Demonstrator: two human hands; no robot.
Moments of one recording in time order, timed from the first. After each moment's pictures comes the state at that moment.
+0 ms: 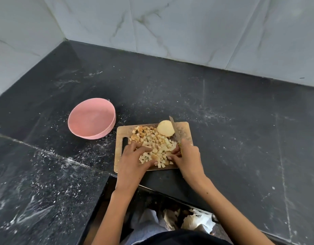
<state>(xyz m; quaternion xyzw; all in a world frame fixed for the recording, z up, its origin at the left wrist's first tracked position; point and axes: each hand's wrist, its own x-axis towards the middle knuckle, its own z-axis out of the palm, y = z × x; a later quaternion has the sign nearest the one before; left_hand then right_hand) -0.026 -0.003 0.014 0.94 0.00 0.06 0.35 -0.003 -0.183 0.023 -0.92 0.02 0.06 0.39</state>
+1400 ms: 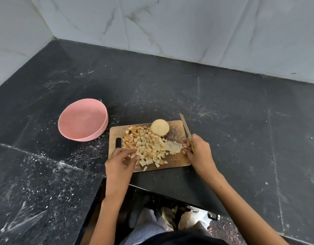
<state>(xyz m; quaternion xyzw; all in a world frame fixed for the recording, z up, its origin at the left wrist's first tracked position) -0.037 0.004 0.013 0.88 0.08 0.10 0.45 0.013 -0.229 0.015 -0.94 0.03 0.05 0.35</state>
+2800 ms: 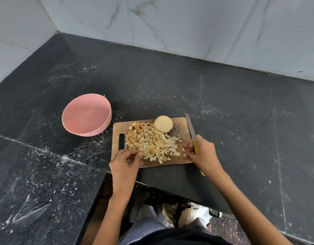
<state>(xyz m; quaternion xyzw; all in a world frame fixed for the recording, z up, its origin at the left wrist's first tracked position) -0.046 -0.004 0.006 0.86 0.16 0.10 0.48 0.005 -0.227 0.029 -0.92 0.05 0.10 0.39</state>
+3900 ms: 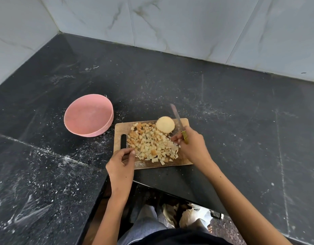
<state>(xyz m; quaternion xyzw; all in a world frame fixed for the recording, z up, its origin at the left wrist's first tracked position) -0.043 0.004 0.007 0.84 0.23 0.10 0.49 0.029 -0.194 0.039 -0.89 0.04 0.10 0.44</state>
